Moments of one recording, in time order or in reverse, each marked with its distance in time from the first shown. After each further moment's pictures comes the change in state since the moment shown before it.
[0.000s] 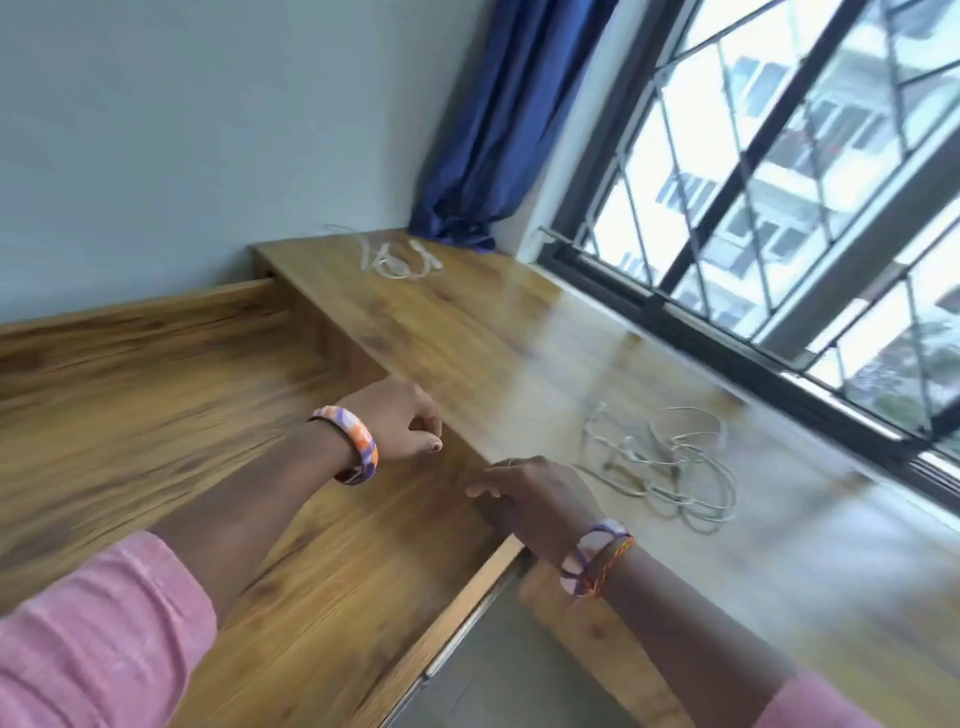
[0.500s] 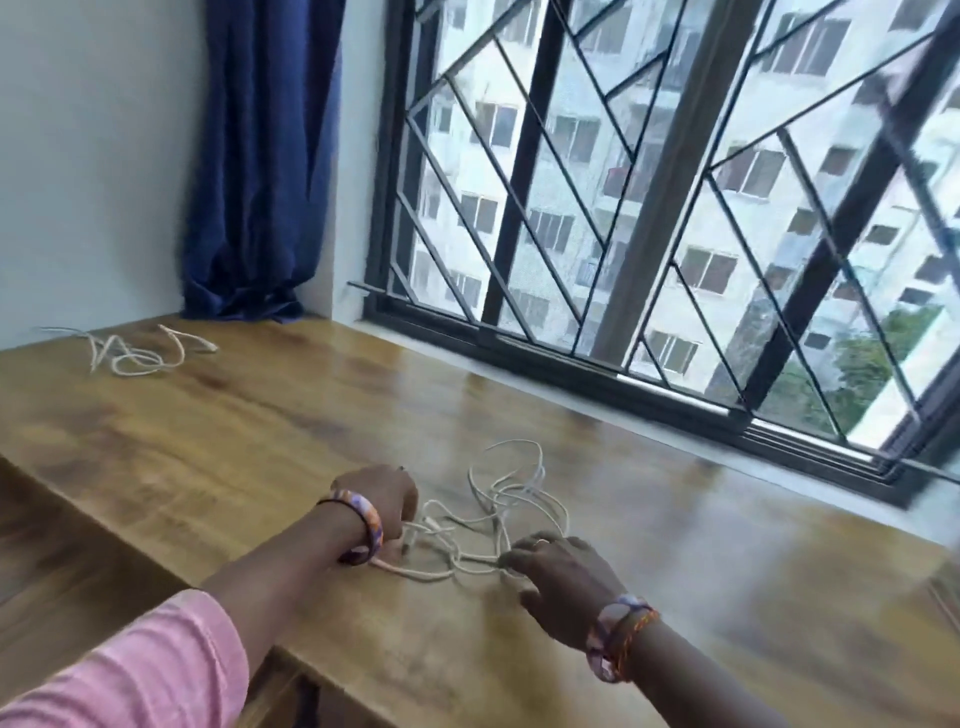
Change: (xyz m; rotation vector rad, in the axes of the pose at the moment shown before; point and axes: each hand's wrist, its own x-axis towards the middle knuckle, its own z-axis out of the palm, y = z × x) left_hand 0.188 0.165 0.115 0.343 -0.194 0.021; right_hand -0.109 0.241 0.018 -0.130 -0.032 0.337
